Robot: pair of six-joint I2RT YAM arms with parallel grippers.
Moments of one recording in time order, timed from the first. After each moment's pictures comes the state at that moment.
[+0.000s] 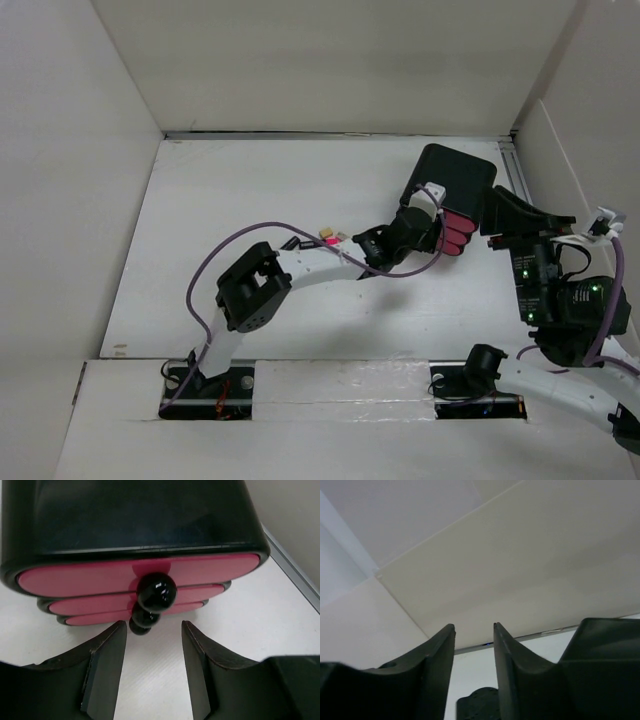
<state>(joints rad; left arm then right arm) -1.10 2.04 1.57 0.12 -0.34 -0.37 1.01 0.50 0.90 0.24 0.80 0.11</state>
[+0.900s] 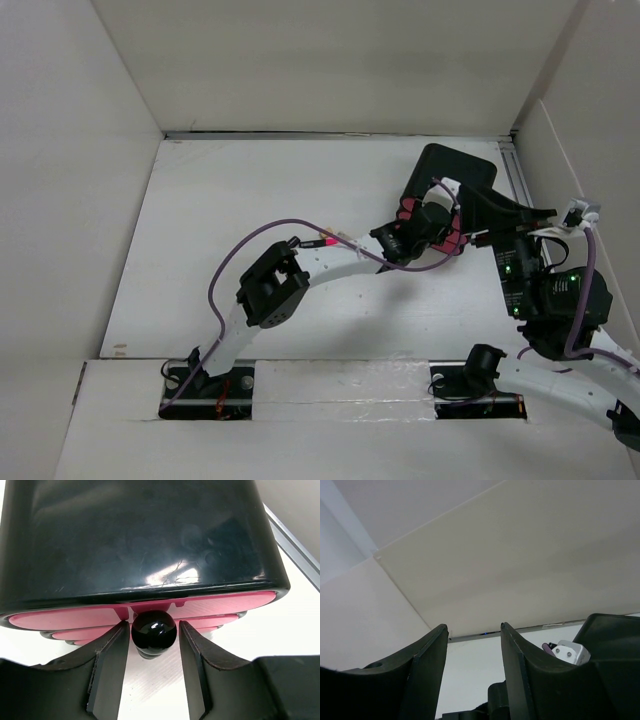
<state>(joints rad) -1.11 2.21 1.83 0.00 -0.45 -0.30 1.01 0.56 0.91 0.22 0.76 0.11</state>
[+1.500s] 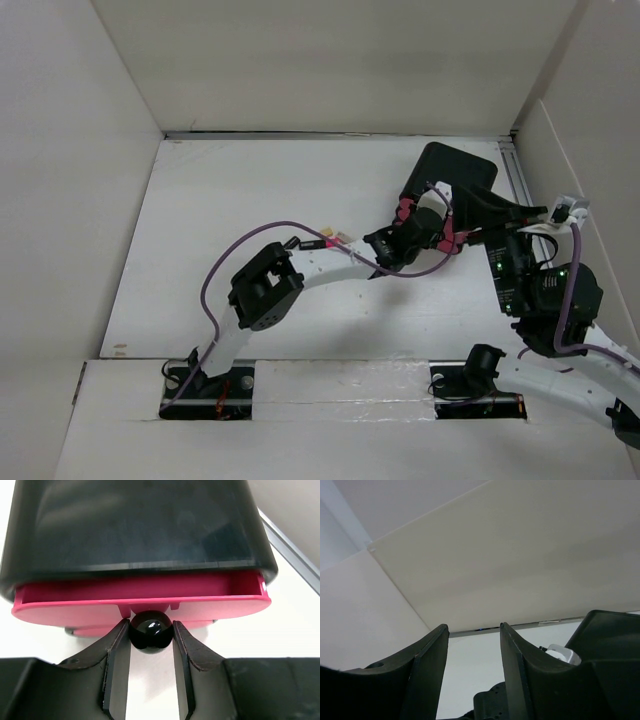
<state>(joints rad) -1.12 2.16 1.72 0.11 -0.45 -0.28 1.01 0.59 0.91 0.23 0.76 0.10</state>
